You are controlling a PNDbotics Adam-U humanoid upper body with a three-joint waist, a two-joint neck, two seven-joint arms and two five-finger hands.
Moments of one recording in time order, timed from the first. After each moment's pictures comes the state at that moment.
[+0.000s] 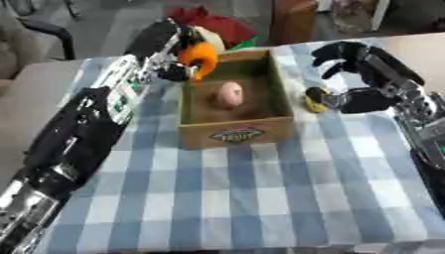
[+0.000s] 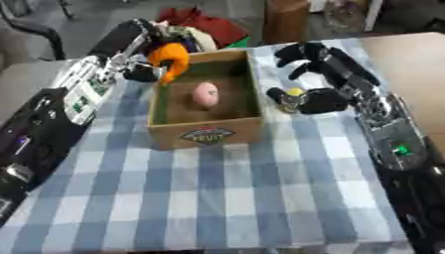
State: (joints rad) left arm -0.89 0.33 -0.34 -1.08 -0.79 -0.02 -0.18; right arm -0.69 -0.29 0.19 -1.32 0.19 -0.22 0.36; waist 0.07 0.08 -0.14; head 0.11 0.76
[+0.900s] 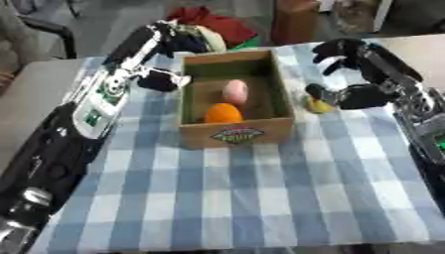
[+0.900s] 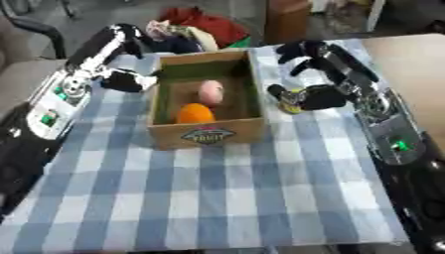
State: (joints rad) left arm -0.62 0.39 -0.17 -1.42 -0.41 0.09 -0.02; right arm -0.70 -0.33 0.16 -1.26 0.24 -0.23 0.33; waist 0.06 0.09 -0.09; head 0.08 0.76
